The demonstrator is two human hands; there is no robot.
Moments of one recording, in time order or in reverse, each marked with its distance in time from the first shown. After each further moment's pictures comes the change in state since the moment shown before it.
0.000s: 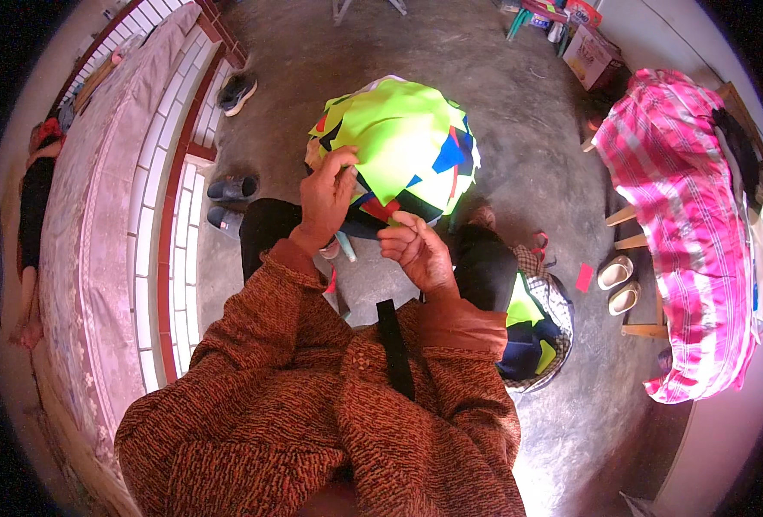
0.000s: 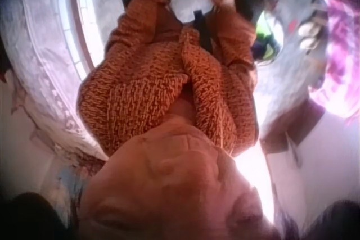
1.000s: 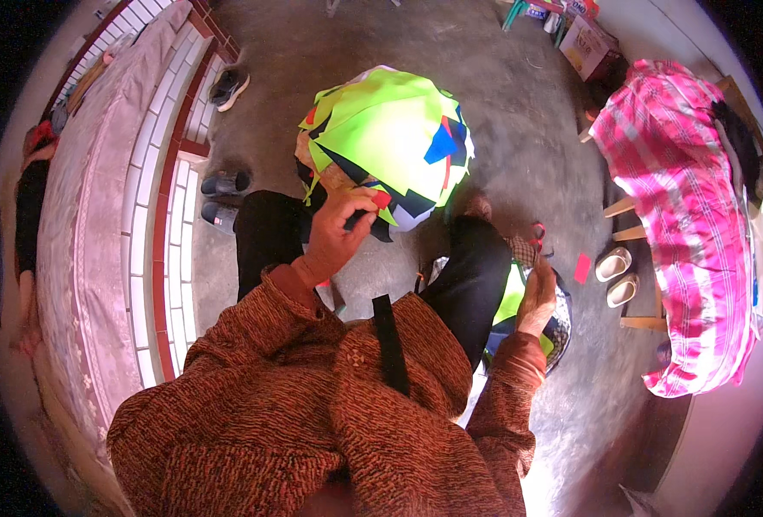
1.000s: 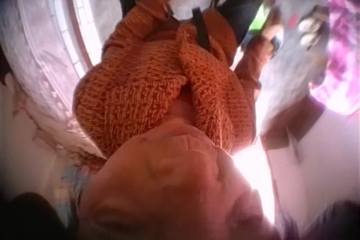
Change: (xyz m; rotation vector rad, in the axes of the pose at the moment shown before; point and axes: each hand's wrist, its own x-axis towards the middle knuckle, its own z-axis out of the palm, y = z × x) left_hand -0.047 0.023 0.008 -0.133 -0.187 0.086; right_hand -0.164 -0.099 -0.091 -1.533 0.960 -0.597
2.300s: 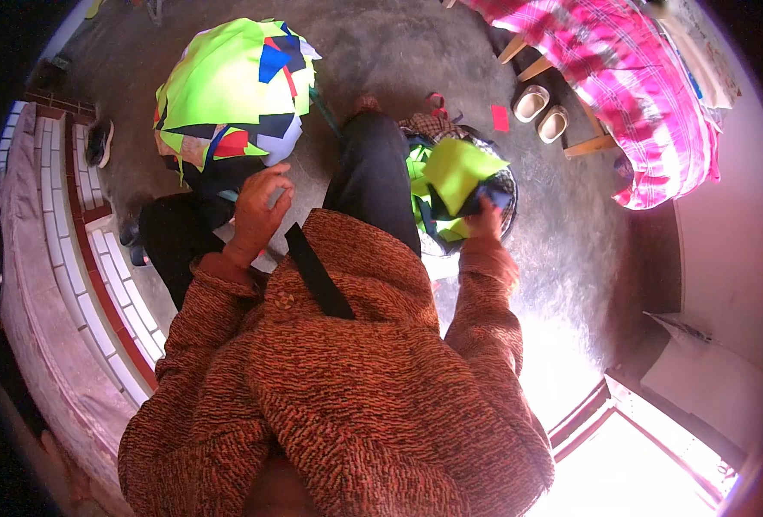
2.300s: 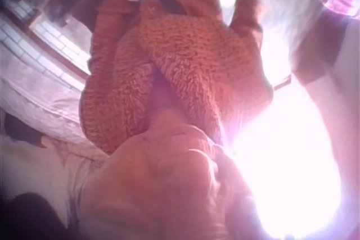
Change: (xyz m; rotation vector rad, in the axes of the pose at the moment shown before) left_hand -0.053 -0.005 0.044 0.063 -0.341 0.096; right_hand -0.115 0.135 -0.062 1.071 0.441 0.720
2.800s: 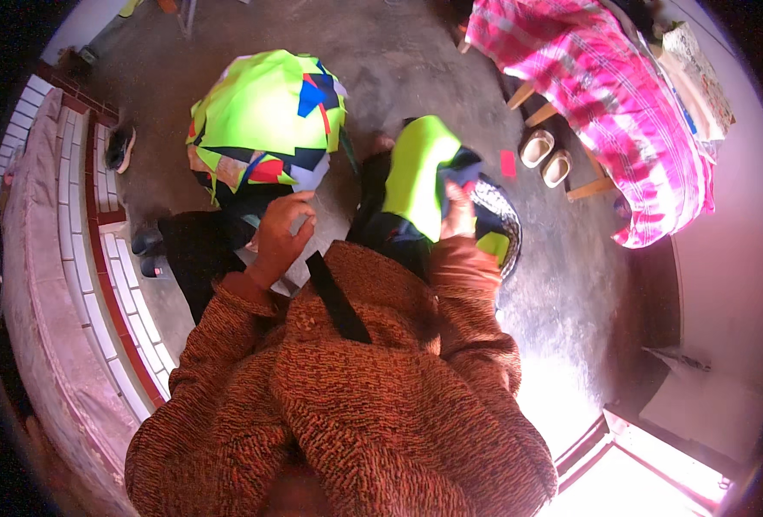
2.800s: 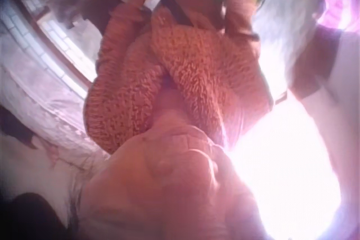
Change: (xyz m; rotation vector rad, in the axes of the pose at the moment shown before) left_hand 0.007 0.008 -0.014 -0.051 0.112 0.057; right_hand -0.066 -0.017 0.202 0.370 -0.445 0.362
